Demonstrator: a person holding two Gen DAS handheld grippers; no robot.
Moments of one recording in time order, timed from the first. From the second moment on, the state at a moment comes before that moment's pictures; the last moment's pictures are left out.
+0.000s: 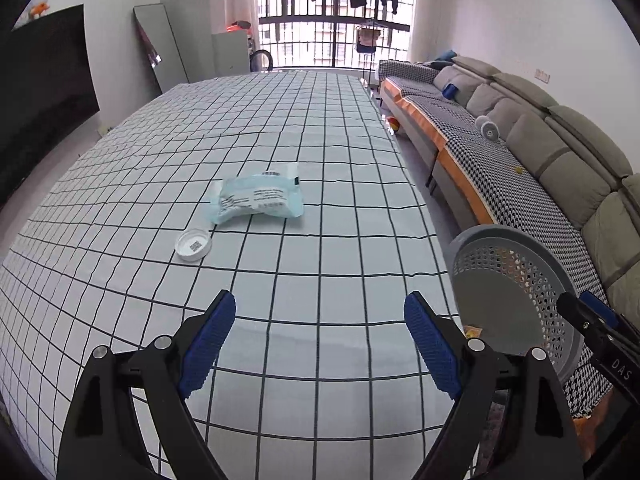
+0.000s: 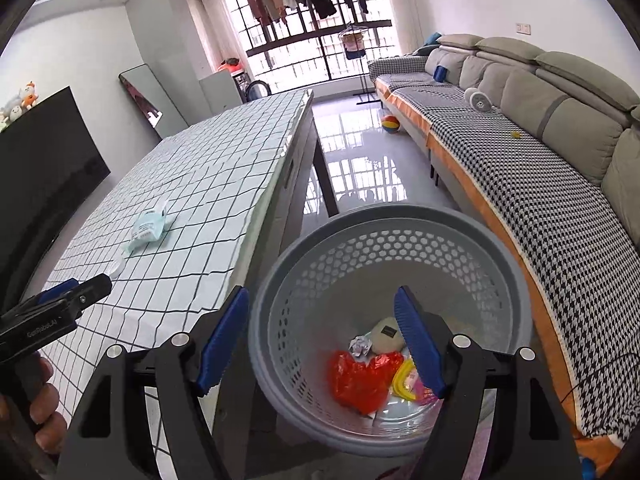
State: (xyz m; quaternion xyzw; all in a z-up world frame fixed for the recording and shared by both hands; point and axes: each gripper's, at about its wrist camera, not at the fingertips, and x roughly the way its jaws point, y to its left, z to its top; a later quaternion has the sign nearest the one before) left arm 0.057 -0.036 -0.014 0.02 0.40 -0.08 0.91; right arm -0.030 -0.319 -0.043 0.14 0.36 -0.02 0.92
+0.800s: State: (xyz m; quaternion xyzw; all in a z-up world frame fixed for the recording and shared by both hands) left arm 0.104 0.050 -0.013 -0.01 0.39 0.00 0.92; right arm 0.006 -0.254 -0.025 0.09 0.36 0.04 0.93
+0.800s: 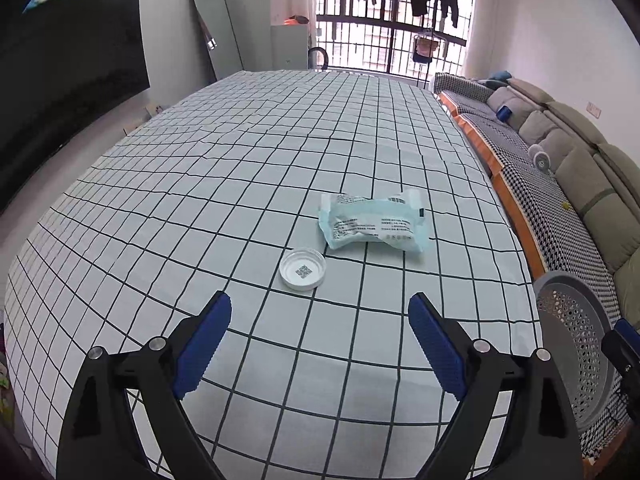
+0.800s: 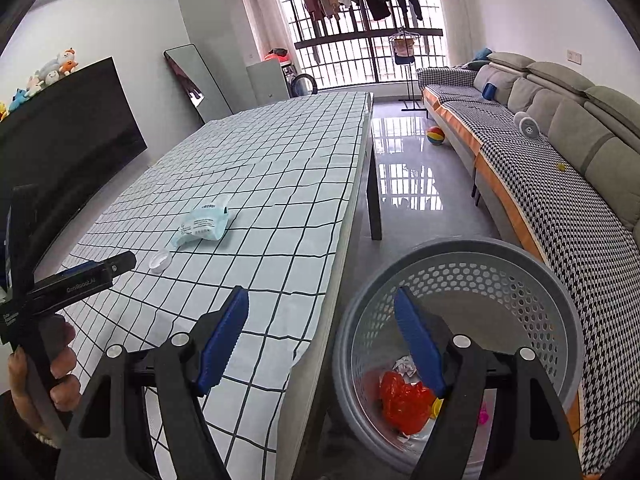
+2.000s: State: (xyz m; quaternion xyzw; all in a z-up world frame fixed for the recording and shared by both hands) left arm 0.191 0.085 -0.078 -0.01 0.47 0.00 0.88; right arm 0.024 -0.217 -0.030 0.06 0.38 0.06 0.92
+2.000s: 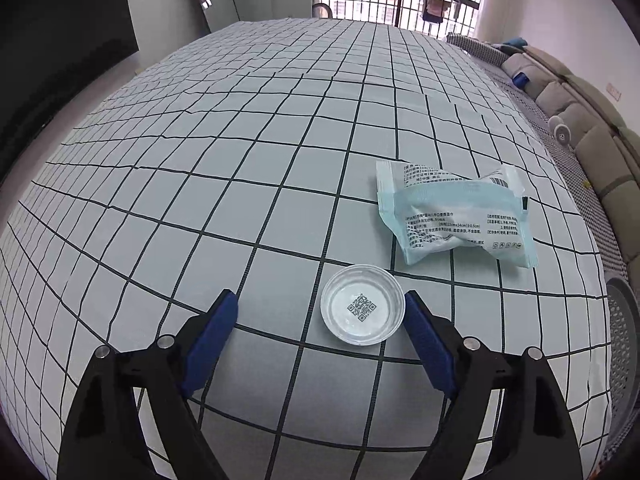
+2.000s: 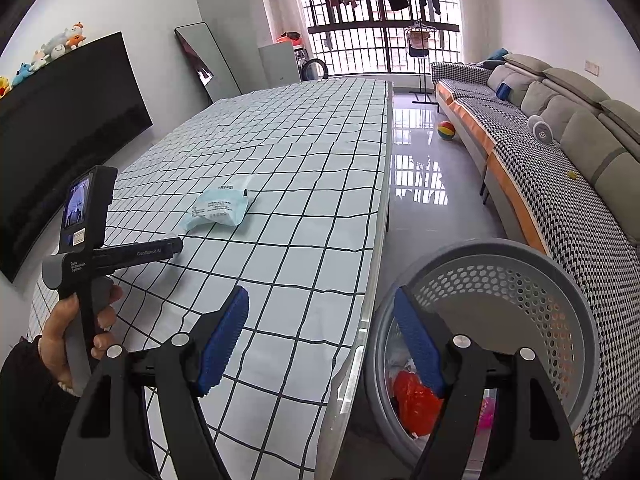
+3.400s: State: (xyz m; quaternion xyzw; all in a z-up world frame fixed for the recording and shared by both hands) left arm 0.178 0.123 -0.036 -0.02 0.39 0.08 0.92; right arm 0.218 -0.135 -0.028 -0.01 0.39 0.06 0.92
